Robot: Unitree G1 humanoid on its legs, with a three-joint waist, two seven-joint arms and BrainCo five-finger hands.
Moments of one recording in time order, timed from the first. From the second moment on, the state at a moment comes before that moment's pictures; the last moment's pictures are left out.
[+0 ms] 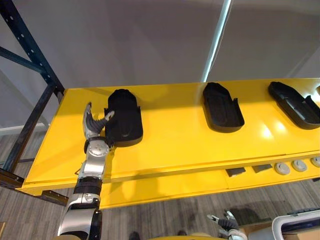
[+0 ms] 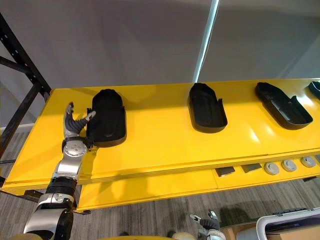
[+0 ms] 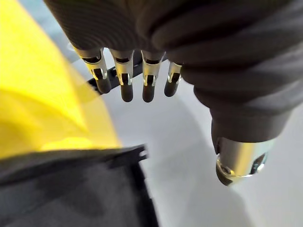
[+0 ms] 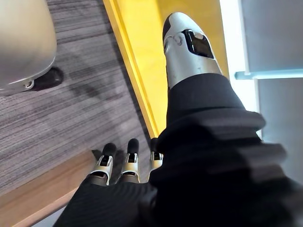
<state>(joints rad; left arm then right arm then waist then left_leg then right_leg) -0.39 0.28 0.12 0.36 0.27 0.03 0.42 0.16 -0.03 -0.19 0.91 0.07 -0.10 -0.13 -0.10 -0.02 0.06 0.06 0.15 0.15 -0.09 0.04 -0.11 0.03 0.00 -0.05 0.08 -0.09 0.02</state>
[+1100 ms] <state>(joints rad) 0.14 0.09 -0.12 -0.02 0.44 -0.12 0.31 0.18 -0.05 -0.19 0.96 0.07 -0.11 -0.13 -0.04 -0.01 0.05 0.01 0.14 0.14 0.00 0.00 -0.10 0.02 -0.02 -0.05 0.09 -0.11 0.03</state>
